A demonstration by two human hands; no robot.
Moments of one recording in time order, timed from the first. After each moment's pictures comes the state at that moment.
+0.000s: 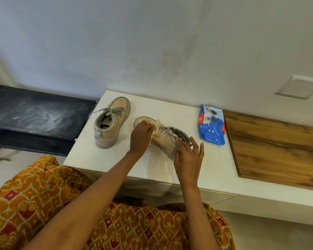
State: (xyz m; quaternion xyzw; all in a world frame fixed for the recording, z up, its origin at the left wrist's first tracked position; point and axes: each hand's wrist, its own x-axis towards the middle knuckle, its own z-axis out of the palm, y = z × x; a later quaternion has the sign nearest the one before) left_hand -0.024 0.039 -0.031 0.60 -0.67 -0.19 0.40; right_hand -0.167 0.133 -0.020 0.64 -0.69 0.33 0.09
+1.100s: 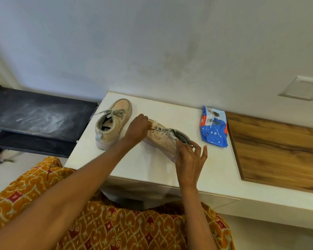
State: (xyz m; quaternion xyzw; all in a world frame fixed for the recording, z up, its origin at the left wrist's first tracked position) left_hand 0.002 -0.009 -0.021 0.54 -0.82 -0.05 0.16; right_hand -0.165 0.128 -0.022 0.62 -0.71 0.32 0.12
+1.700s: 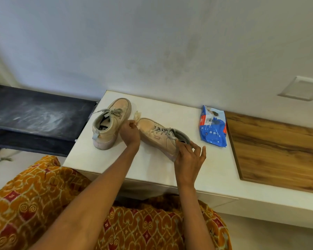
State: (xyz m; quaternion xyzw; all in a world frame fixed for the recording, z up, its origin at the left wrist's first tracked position) left_hand -0.011 0.008 -0.038 0.73 -0.37 -0.26 0.51; right_hand -0.160 0.129 -0.021 0.60 -0.72 0.33 0.10
